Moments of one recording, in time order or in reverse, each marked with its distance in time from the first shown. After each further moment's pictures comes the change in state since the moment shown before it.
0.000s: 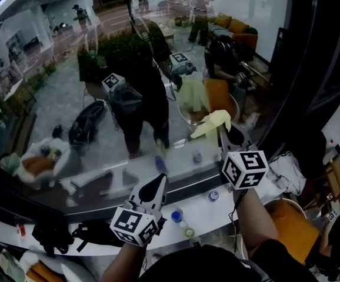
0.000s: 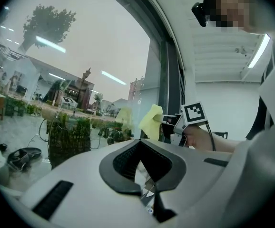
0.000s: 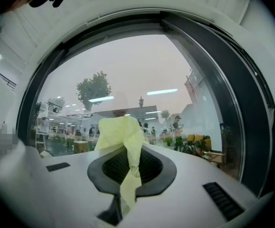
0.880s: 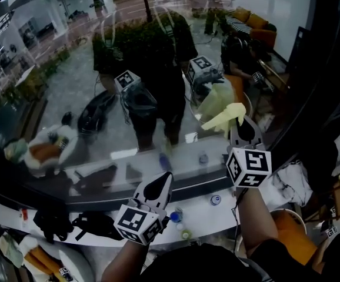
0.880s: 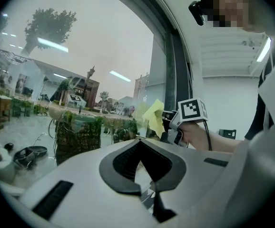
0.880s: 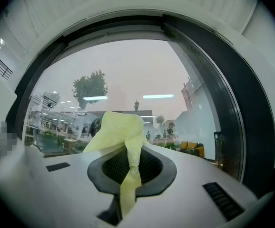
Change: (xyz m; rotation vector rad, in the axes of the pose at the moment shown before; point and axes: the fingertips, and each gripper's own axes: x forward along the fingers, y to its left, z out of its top) left arm 0.038 0.023 -0.016 0.000 0.022 0.071; right arm 0.052 -0.035 -0.002 -0.086 -0.046 -0.081
